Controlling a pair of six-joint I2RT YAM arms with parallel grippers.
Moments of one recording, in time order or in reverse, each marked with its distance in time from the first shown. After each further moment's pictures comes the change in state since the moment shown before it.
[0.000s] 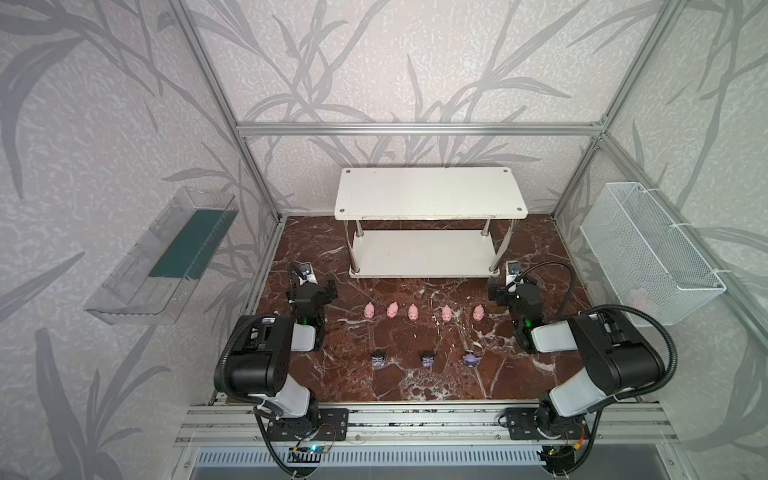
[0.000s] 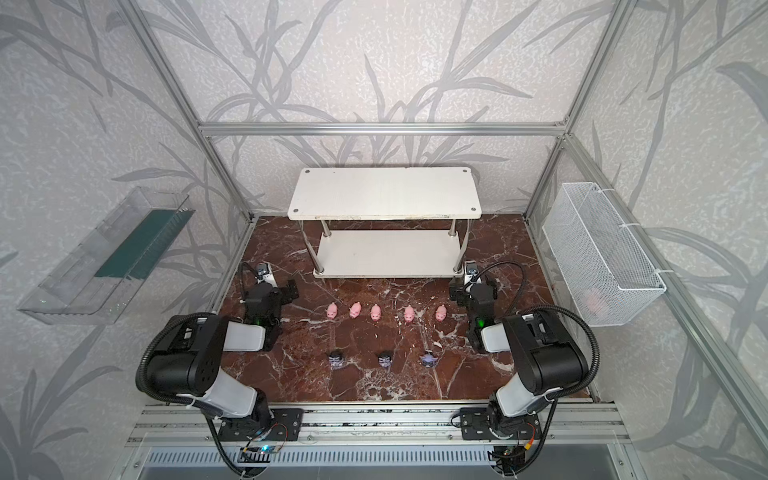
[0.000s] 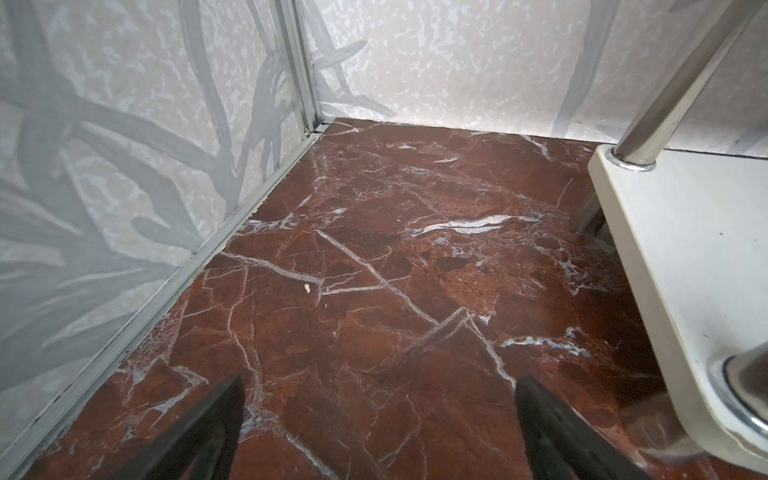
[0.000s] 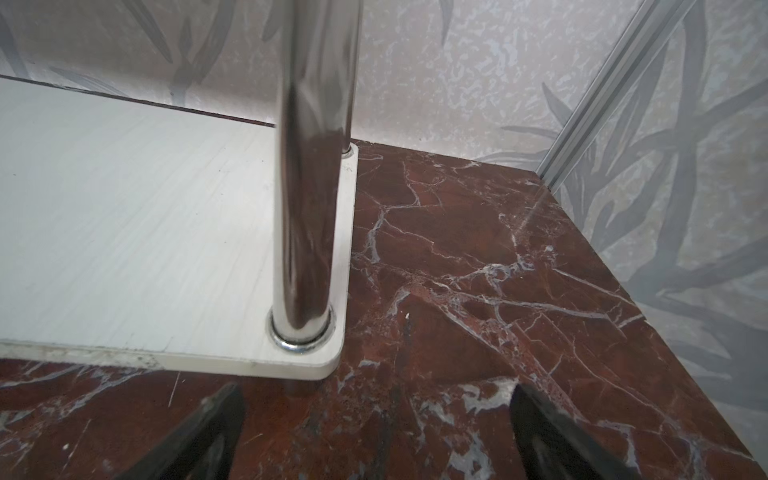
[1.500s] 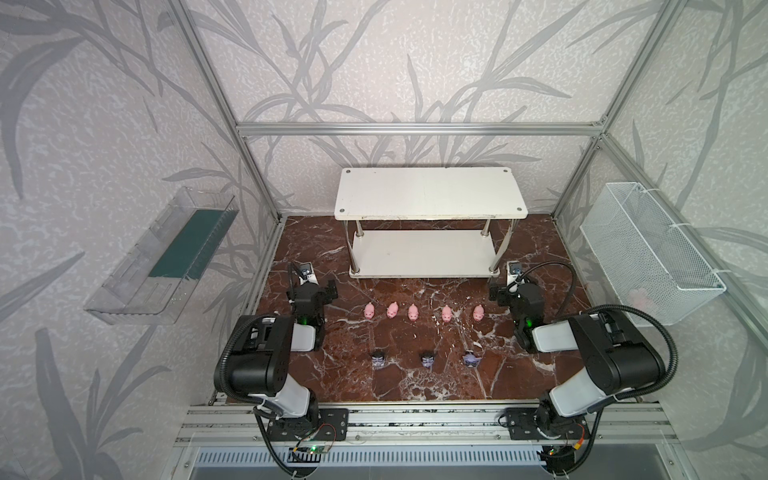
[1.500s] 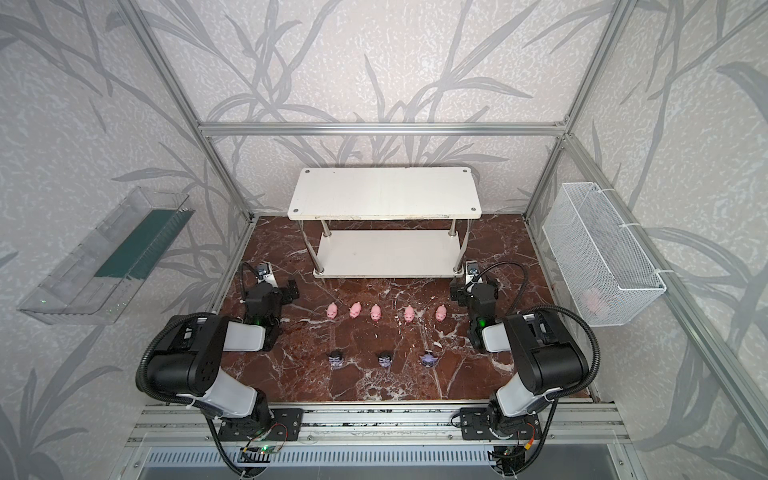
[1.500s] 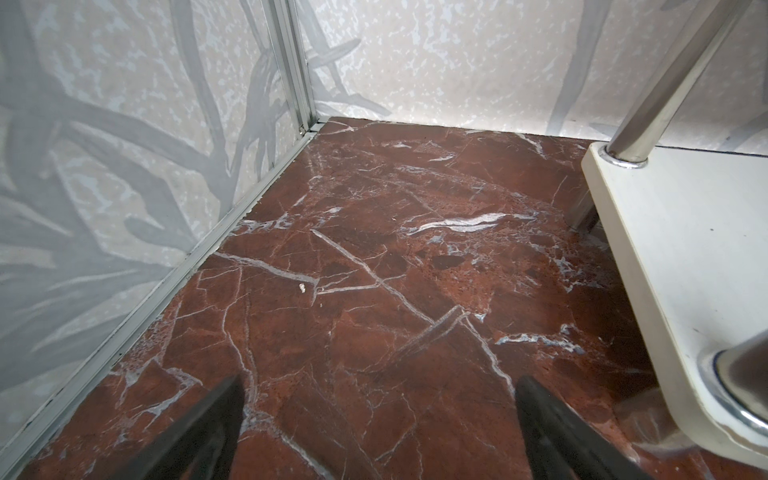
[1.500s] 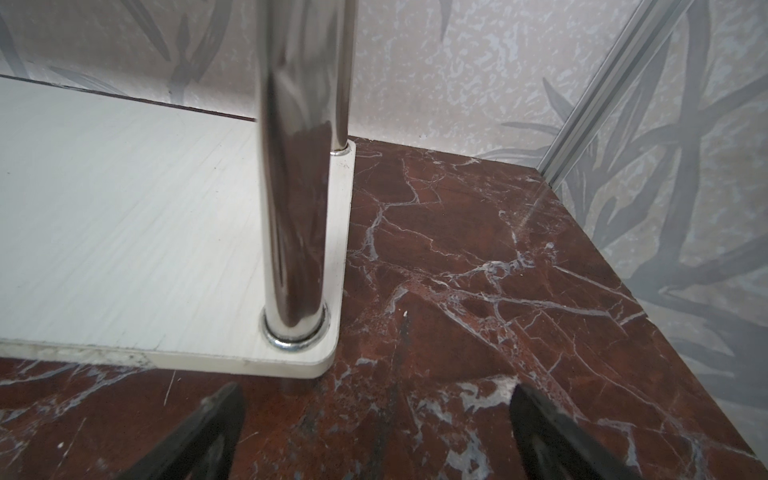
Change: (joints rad) left arm 0.000 0.000 0.000 0.000 0.014 0.003; right arm -0.011 0.000 0.000 -0.006 -0.018 0.004
